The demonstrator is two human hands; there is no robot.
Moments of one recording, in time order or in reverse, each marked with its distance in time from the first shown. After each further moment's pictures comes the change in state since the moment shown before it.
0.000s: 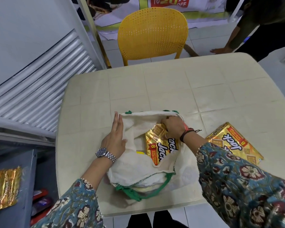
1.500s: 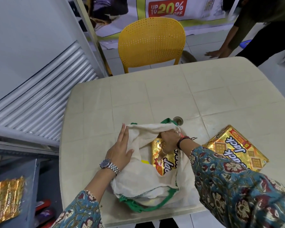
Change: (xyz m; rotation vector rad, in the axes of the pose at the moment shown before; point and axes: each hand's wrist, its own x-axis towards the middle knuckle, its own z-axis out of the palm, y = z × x) left_hand -0.010 -0.006 0.012 -0.063 -0.051 0.078; right_hand 0.000 -0.022 0.020 0.039 -0.270 0.013
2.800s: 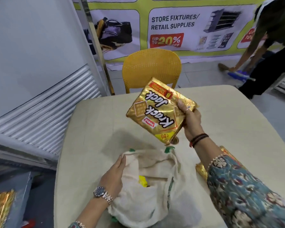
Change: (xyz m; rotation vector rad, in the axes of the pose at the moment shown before) left_hand -0.038 -0.008 0.005 0.044 -0.019 -0.046; right_hand -0.072 0.013 -0.123 1.938 0.891 -0.083
